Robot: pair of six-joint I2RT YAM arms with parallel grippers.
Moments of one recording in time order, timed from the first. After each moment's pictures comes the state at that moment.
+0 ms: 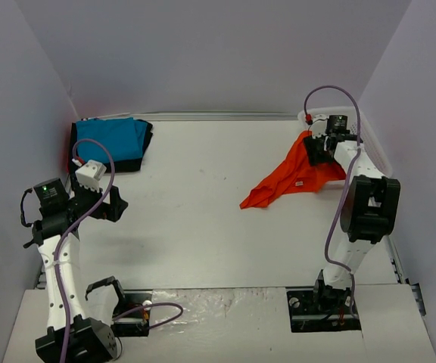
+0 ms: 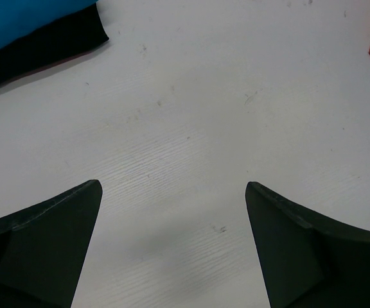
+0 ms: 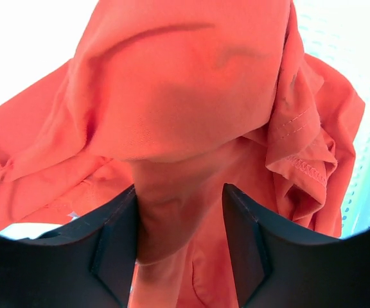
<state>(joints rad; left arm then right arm) 0.40 0.86 0.86 -0.70 0.73 0.41 -0.10 1.88 1.44 -0.49 -0.09 -0.39</state>
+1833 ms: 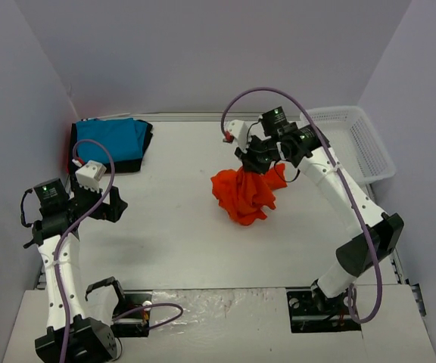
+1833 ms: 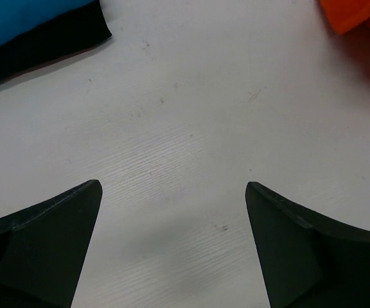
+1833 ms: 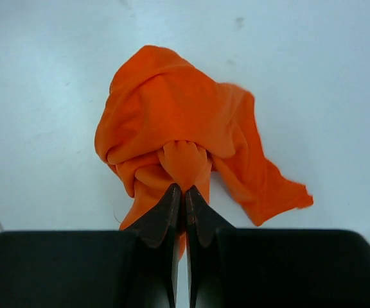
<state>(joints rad) 0.40 0.86 0.86 -0.70 0.72 0.41 0.50 1.60 1.70 -0.97 -0.35 -0.60</state>
